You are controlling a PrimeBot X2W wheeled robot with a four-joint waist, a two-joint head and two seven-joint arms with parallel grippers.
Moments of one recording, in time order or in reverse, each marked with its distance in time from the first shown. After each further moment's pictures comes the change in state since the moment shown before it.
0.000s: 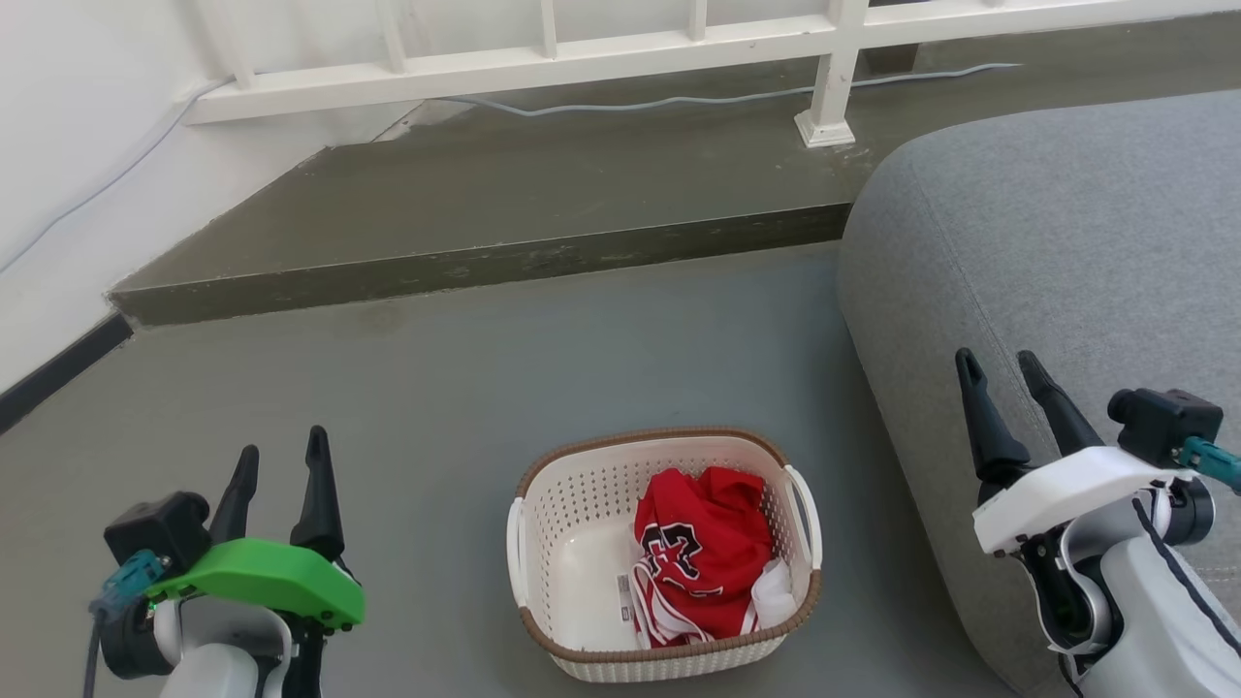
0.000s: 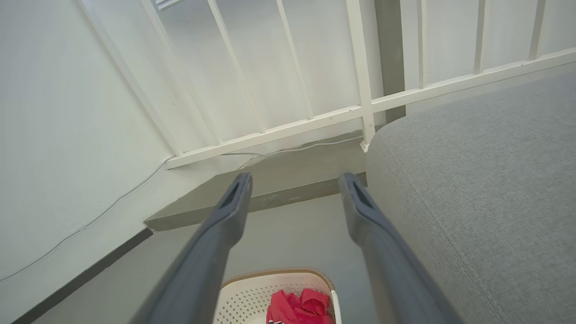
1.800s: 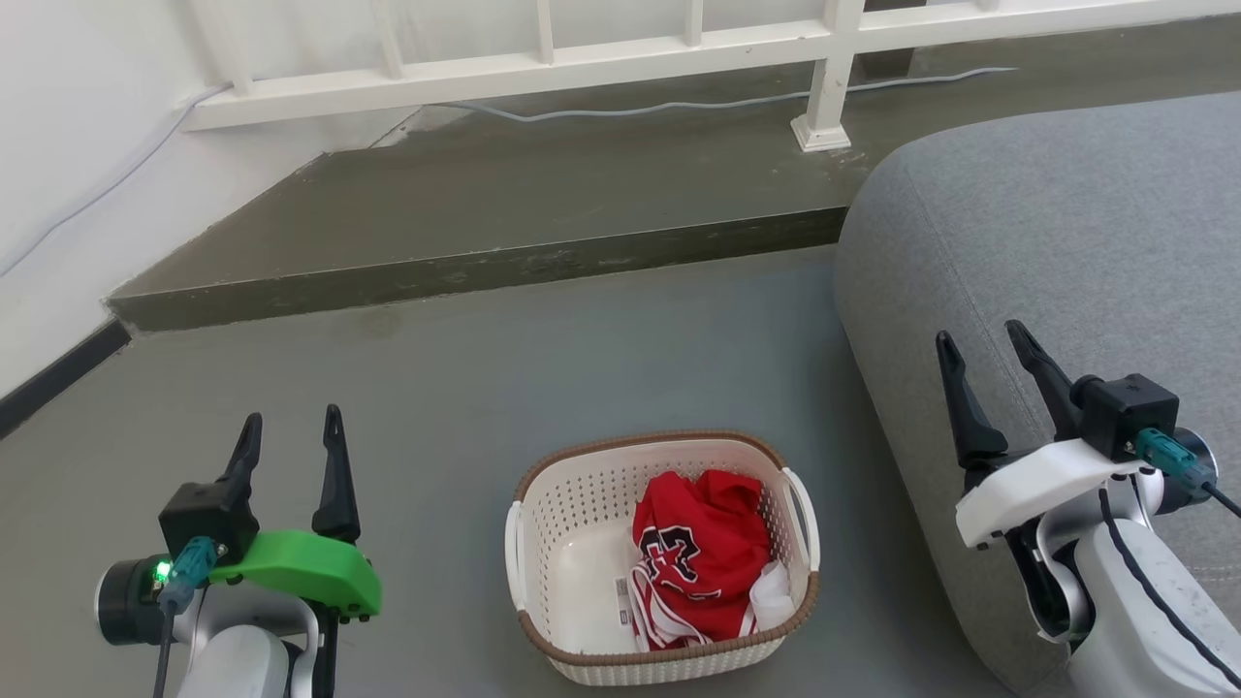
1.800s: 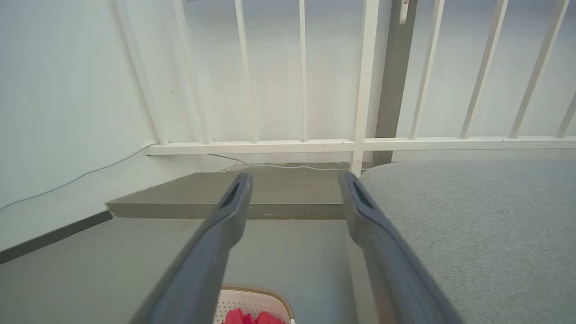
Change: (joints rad) left arm -0.040 -0.009 -0.033 0.034 0.263 0.051 -0.082; right arm -0.047 0.008 0.018 0.037 -0.263 -0.015 -0.077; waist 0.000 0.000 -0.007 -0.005
